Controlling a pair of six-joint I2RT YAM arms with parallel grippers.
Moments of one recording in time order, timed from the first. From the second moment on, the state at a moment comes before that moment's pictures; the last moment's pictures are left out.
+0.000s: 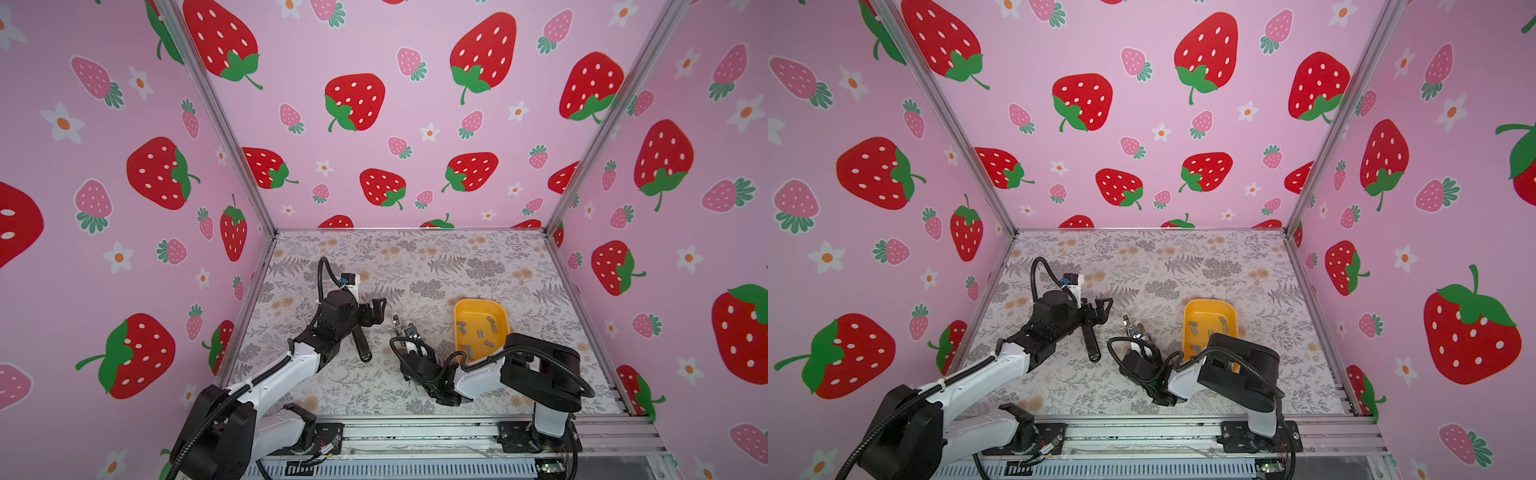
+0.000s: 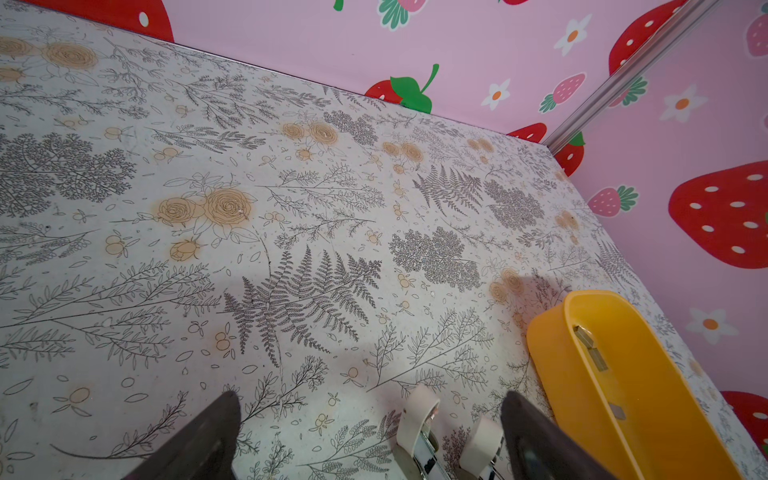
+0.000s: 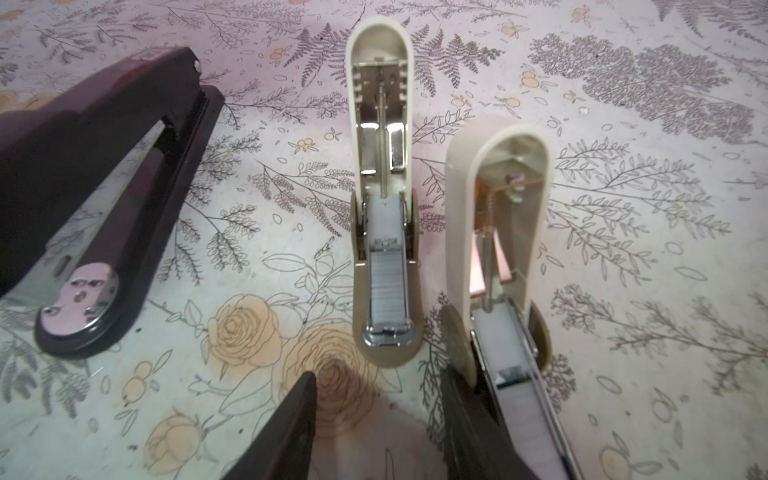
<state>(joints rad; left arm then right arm) -0.43 1.18 0.55 0.16 0.05 -0.41 1.31 1.86 0.67 0.47 0.61 0.53</state>
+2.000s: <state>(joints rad) -0.49 1.53 0.51 0.52 0.13 -0.20 1.26 1.97 0.70 0.70 0.51 0.38</state>
